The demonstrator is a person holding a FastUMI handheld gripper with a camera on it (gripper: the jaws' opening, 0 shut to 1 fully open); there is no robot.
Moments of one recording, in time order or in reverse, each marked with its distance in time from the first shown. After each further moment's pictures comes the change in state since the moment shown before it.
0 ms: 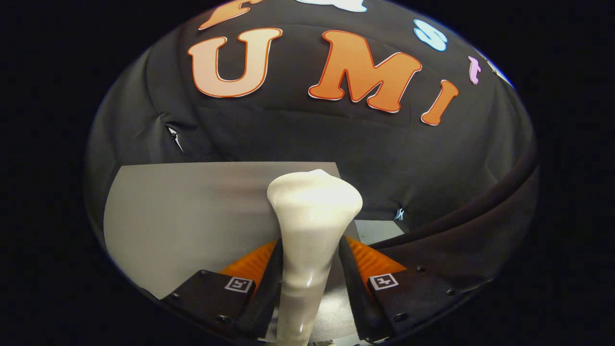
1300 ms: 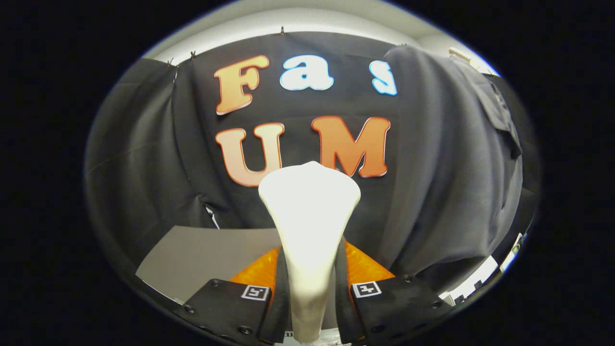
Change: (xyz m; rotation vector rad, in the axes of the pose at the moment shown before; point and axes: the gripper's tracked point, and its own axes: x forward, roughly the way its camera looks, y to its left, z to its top) arm -0.159 -0.019 0.020 0.187 -0.590 0.136
